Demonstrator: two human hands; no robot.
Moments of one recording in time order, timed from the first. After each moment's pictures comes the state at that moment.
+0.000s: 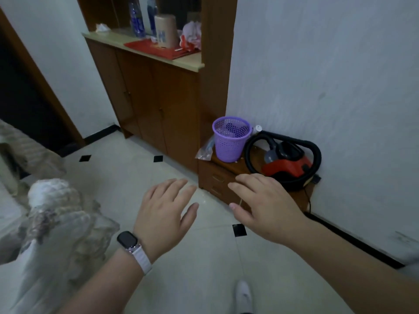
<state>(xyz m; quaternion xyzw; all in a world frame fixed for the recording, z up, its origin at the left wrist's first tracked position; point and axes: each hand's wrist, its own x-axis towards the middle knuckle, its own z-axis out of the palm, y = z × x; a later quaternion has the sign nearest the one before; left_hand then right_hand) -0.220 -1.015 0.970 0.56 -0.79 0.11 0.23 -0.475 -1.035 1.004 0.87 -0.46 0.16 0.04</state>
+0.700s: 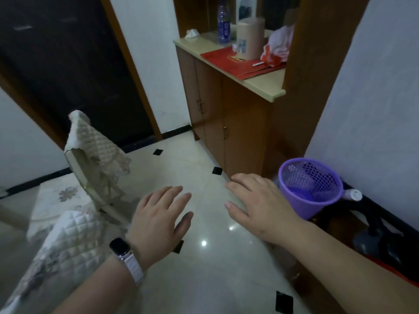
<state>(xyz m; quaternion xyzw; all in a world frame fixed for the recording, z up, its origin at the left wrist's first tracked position) -0.185 -1.264 0.992 0.73 -0.66 0.15 0.10 -0.400 -1.410 1.002 0.94 -0.29 0.15 -0.09</state>
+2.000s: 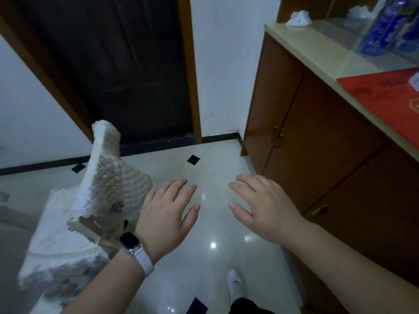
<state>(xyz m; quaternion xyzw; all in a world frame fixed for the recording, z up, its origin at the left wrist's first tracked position) 0.321 -1.576 0.946 0.82 -0.54 0.12 0.15 0.148 -1.758 0.971 0.97 -0.18 0.06 -0.13</state>
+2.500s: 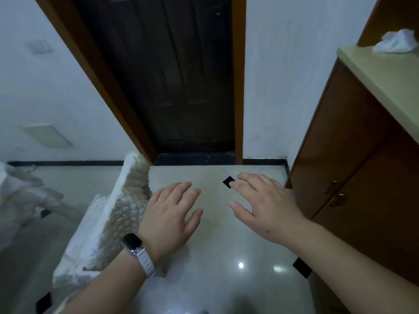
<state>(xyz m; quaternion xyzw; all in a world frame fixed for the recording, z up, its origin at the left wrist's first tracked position) 0.453 -1.710 0.984 0.88 -0.44 0.14 0.07 0.339 -1.933 0.987 0.98 -0.05 0.09 -0.17</state>
